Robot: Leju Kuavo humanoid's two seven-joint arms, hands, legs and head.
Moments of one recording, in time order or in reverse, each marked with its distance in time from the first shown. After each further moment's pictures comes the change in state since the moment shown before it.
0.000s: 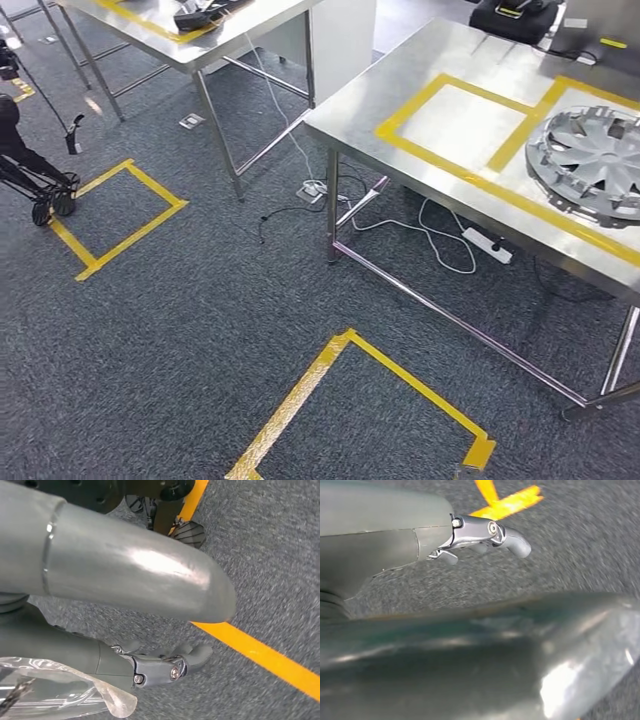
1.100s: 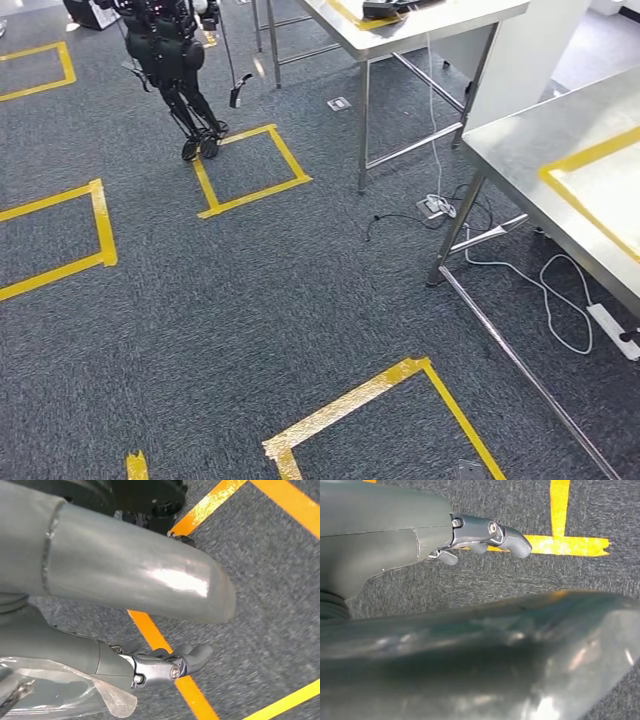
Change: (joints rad) left arm -0.004 0.009 0.001 0.023 0.022 0.006 -0.011; right arm -0.010 -0.008 -0.029 0.008 -0.027 0.068 -0.031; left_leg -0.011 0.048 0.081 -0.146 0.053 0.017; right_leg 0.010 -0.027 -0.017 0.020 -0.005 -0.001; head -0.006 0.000
